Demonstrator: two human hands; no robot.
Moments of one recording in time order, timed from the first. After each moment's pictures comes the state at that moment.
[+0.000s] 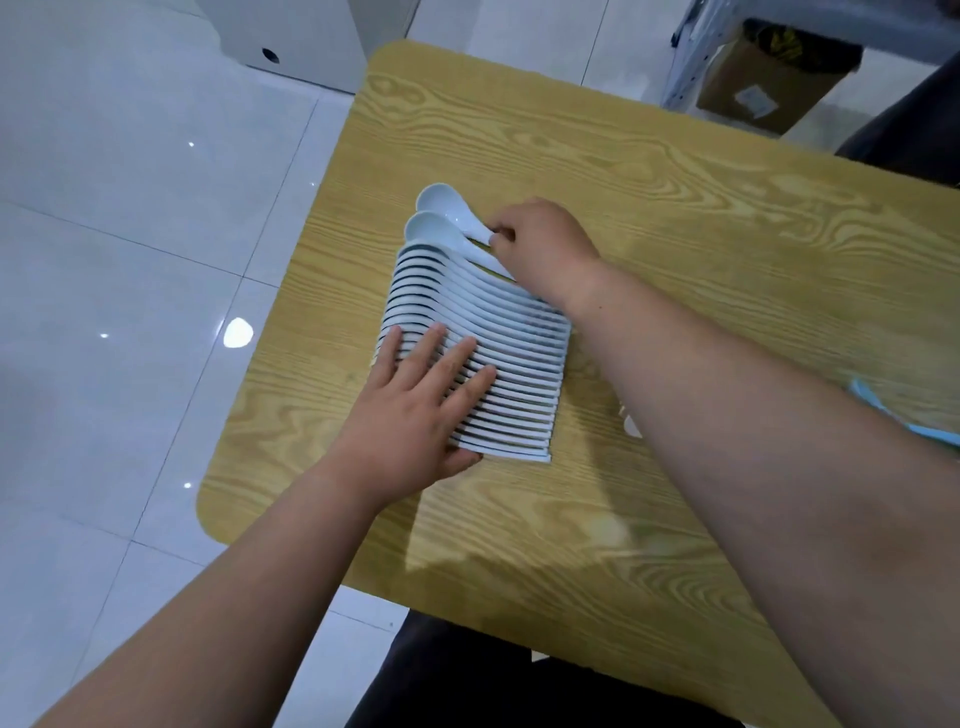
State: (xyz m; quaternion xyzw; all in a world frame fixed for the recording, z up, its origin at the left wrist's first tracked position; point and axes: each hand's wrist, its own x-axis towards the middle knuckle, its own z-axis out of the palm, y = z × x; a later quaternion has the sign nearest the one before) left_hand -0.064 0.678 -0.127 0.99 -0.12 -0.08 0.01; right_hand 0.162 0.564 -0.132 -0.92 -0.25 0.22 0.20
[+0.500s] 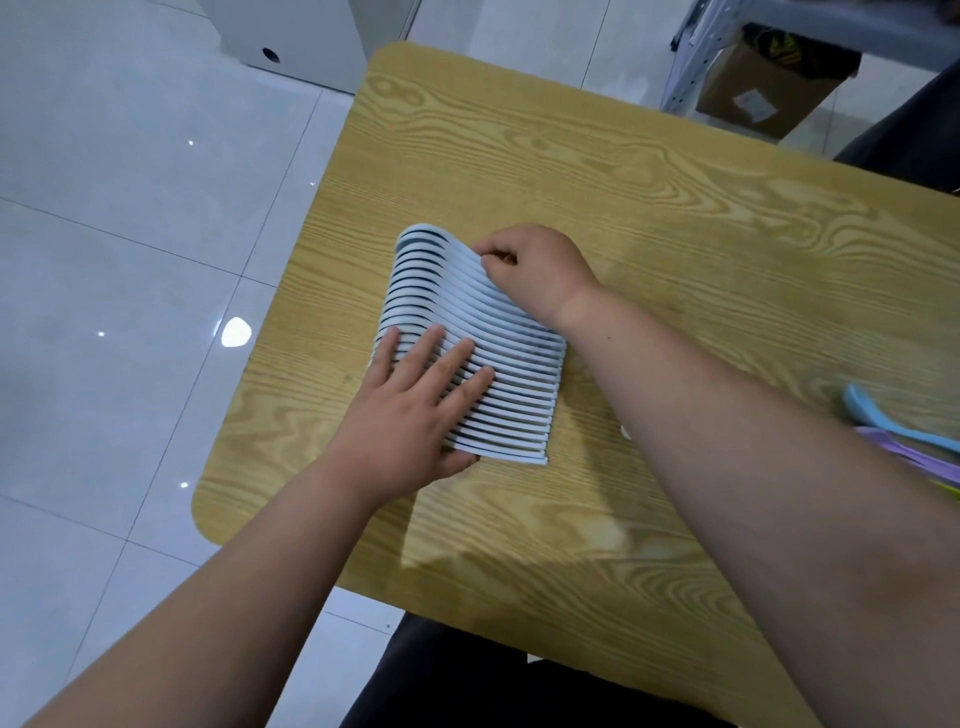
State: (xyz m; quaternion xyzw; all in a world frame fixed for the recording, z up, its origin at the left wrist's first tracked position) left_hand -0.063 0.678 -0.127 0.99 -0.12 -0.08 0.01; right_hand 0.140 0.553 -0.135 -0.88 -0.22 0.25 0.34
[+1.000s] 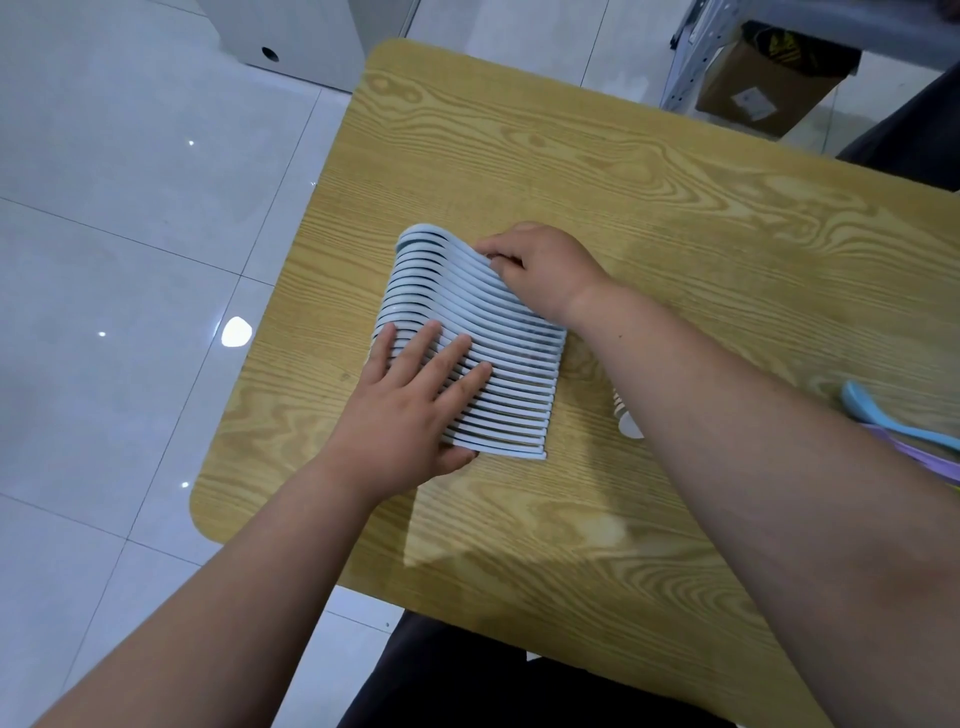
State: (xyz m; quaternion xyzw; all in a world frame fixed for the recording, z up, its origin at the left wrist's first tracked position) left_hand -0.063 0.677 -0.129 0.99 -0.11 -0.08 0.02; right_hand 0.148 0.540 -0.137 -0.88 -0.29 0.25 0.29
